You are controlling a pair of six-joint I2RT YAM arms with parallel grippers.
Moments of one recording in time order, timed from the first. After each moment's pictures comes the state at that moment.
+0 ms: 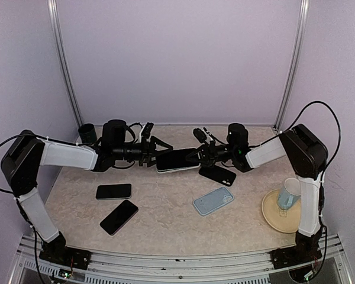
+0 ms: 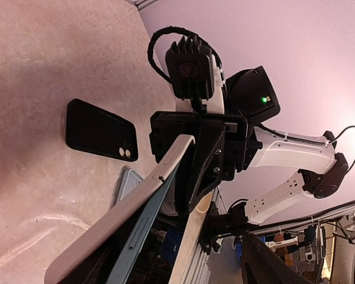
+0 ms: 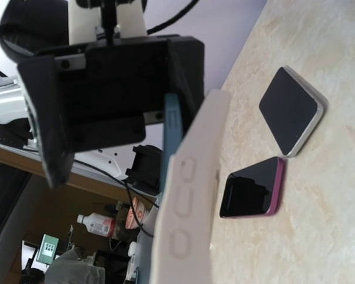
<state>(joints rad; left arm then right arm) -0.57 1.75 0.97 0.50 0.75 -0.91 0.52 2.10 1.16 0.87 -1.25 1.07</state>
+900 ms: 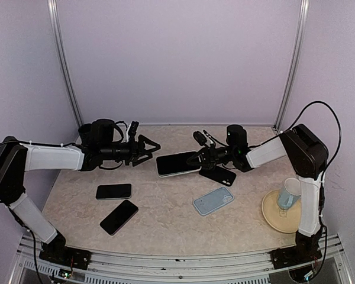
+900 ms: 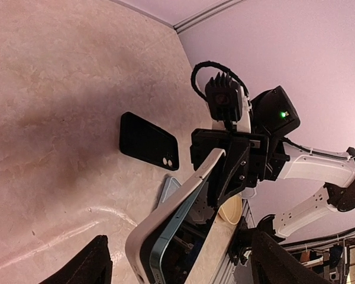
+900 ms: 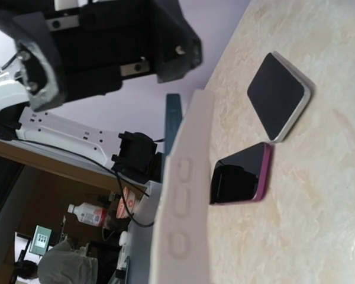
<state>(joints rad) -0.51 1.59 0.91 0.31 0.62 -0.80 0.52 2.09 1.15 0.76 -1.27 0.96</state>
